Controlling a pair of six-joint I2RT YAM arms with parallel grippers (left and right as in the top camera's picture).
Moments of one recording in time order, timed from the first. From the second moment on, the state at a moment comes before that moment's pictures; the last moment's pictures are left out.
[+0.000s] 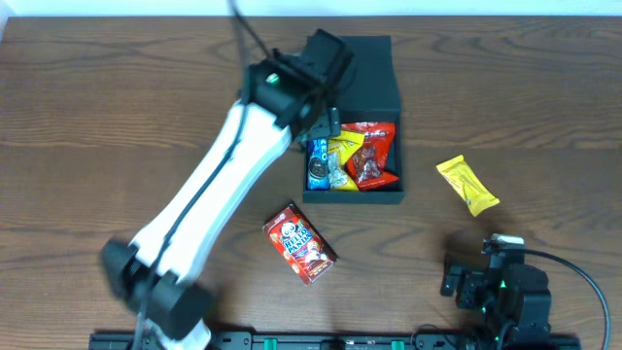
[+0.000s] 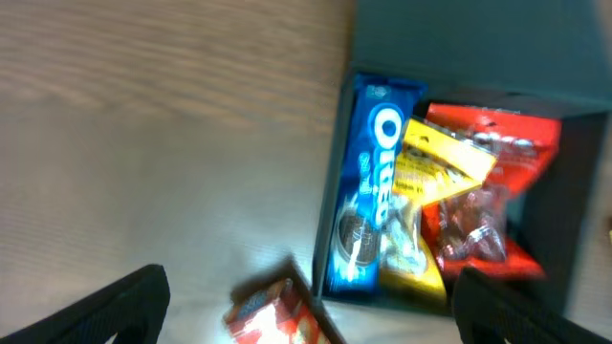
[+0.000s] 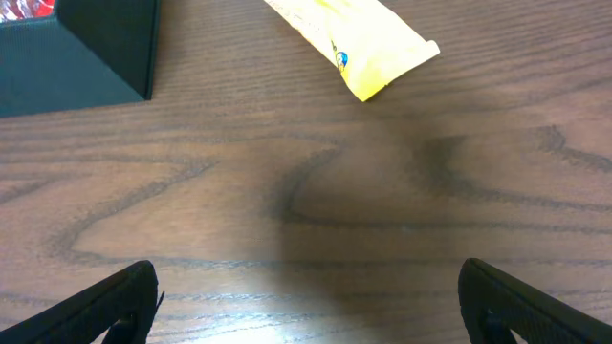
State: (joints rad) left arm -0.59 1.79 1.91 -1.37 -0.25 -0.71; right arm 0.04 0.13 0.32 -0.98 0.03 0.16
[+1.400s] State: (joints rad) left arm -0.71 1.58 0.92 -0.81 0.07 -1.26; right arm 0.04 0.13 0.32 -0.98 0.03 0.16
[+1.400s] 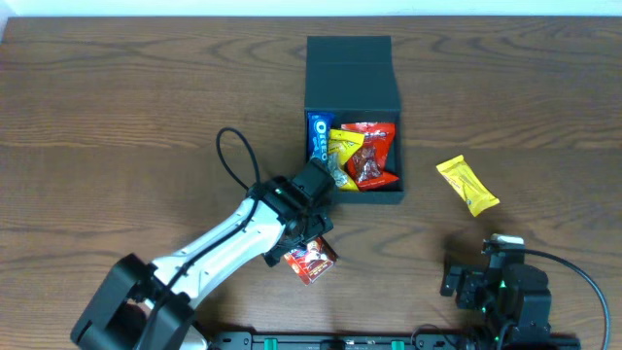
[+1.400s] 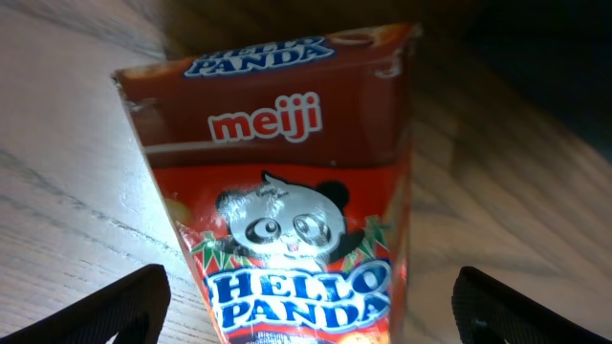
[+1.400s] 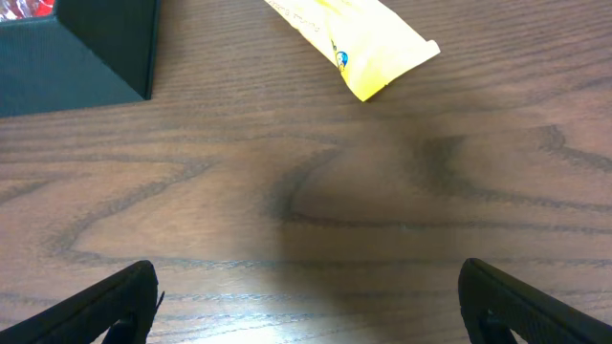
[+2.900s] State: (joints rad) left arm -0.72 1.72 0.92 -0.73 0.10 -1.27; right arm 0.04 0.13 0.32 -0.98 0.03 0.16
